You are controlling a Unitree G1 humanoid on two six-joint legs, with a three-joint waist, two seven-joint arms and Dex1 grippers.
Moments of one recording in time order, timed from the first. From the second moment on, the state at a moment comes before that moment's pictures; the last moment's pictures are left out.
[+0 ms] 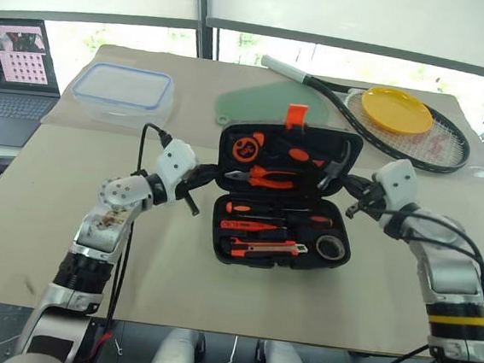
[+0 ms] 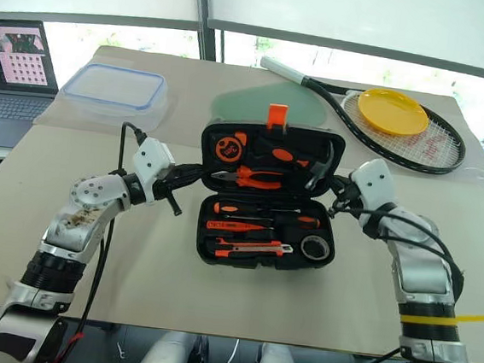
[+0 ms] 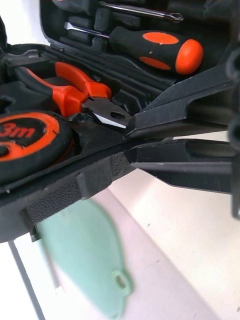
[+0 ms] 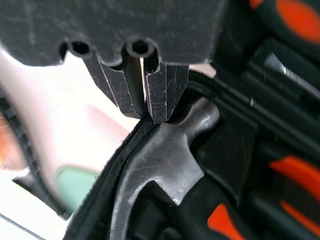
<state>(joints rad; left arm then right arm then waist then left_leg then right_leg) -0.46 0.47 -0.07 0.03 -0.11 0.08 -0.73 -0.35 -0.64 -0.07 0.03 0.11 0.13 0.59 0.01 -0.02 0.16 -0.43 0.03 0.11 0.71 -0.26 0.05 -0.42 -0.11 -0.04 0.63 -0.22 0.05</state>
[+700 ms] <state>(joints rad) 0.17 0.67 0.27 -0.60 -0.38 0.39 -0.69 0.24 -0.83 -0.34 -0.39 0.34 0.14 0.77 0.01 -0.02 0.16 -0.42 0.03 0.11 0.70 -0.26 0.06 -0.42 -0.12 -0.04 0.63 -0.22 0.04</state>
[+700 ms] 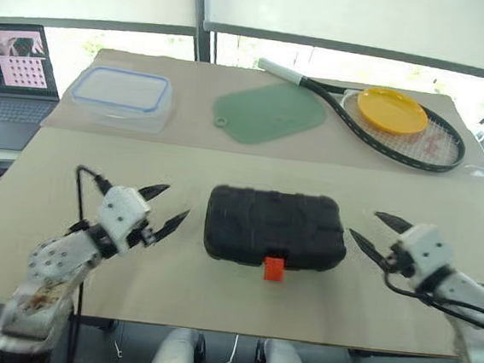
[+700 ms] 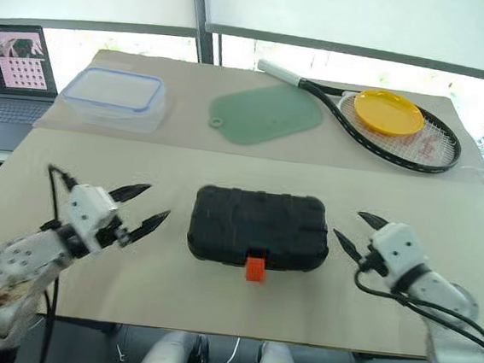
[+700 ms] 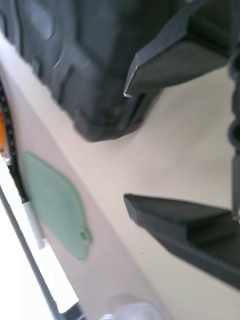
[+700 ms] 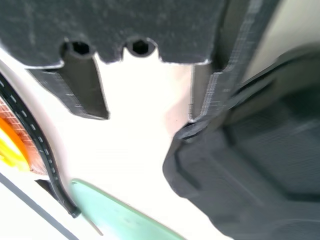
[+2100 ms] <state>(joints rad) -0.90 0.55 -0.28 0.58 -0.06 -0.02 -1.46 0.00 -0.89 0.02 -0.35 0.18 0.37 0.91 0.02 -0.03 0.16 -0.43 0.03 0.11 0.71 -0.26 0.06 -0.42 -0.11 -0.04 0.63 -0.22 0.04</state>
